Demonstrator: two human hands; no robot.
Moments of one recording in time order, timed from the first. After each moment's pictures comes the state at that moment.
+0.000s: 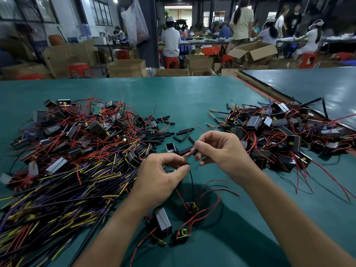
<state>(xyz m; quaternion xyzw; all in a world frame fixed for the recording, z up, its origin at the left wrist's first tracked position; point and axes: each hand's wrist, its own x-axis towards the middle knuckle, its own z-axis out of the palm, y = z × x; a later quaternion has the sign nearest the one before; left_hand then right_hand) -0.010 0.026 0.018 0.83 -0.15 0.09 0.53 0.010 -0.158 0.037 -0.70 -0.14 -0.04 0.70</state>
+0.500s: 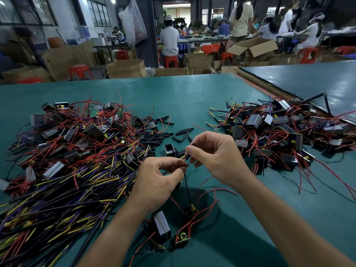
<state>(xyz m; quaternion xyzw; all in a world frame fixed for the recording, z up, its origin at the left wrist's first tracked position) -0.007 0.026 0.013 0.79 -0.15 0.07 0.59 0.004 -0.145 0.036 -0.75 -0.16 -0.12 0.63</state>
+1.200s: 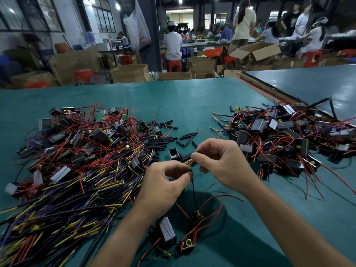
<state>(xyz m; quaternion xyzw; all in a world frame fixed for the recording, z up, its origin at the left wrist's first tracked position) -0.009 0.026 0.013 0.80 -0.16 0.07 0.58 0.008 -0.150 0.032 -0.78 -0.16 -0.12 0.60</state>
